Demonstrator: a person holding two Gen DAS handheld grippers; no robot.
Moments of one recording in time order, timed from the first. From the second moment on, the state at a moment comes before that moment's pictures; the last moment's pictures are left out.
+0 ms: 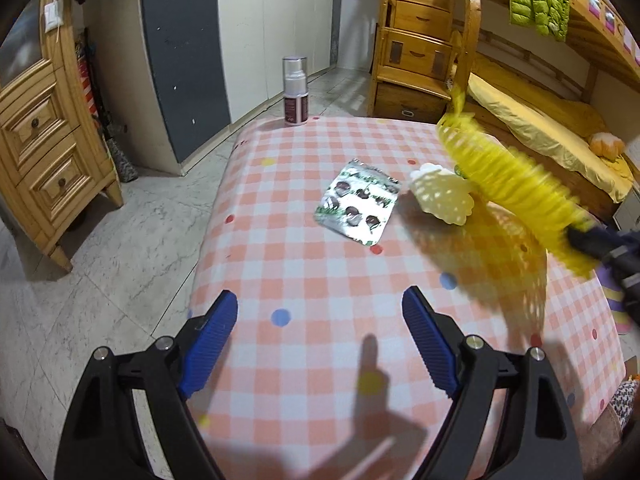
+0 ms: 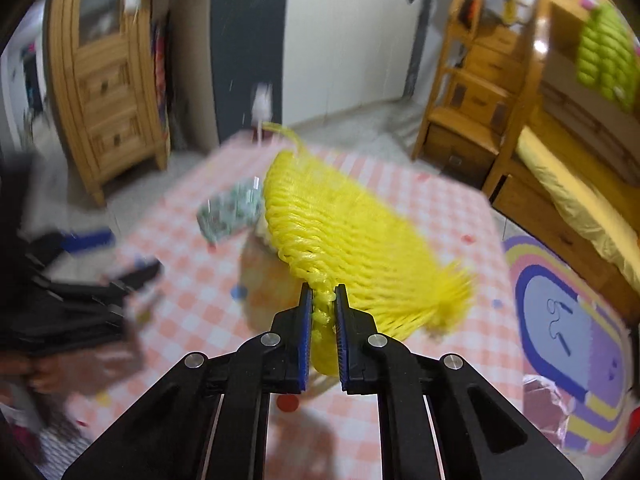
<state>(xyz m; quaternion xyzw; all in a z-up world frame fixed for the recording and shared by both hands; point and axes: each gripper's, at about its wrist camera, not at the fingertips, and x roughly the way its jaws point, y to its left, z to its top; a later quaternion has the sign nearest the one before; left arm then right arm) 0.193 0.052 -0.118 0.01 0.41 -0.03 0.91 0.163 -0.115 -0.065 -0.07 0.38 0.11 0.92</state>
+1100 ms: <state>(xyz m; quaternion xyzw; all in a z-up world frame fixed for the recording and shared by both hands) 0.197 -0.024 -0.111 0.03 0.41 -0.14 0.90 0.125 -0.209 -0.041 0.10 0.35 0.09 0.93</state>
